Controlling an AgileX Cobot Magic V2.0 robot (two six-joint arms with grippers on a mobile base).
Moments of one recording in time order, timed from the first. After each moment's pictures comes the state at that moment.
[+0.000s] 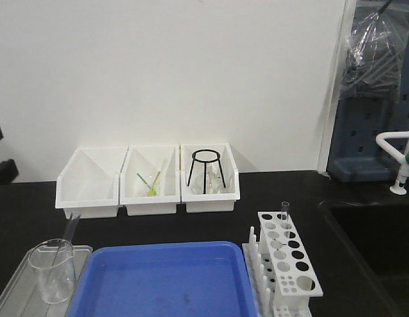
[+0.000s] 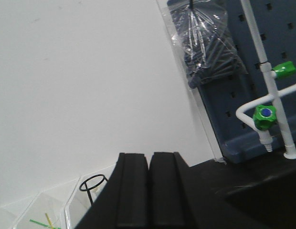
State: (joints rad) left arm 0.00 1.18 -0.87 0.32 -0.32 -0.31; right arm -0.12 0.83 -0.54 -0.37 -0.36 0.69
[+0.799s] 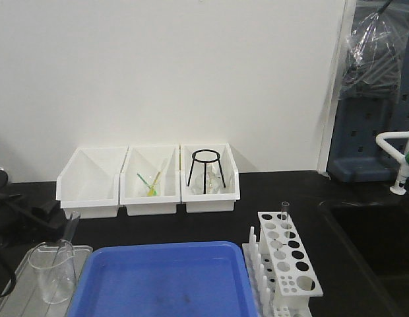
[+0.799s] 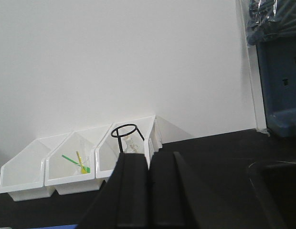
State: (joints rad) left arm 0.00 1.49 -0.87 0.44 -0.25 -0.34; right arm -0.12 0.99 -0.54 -0.76 -0.51 0.95
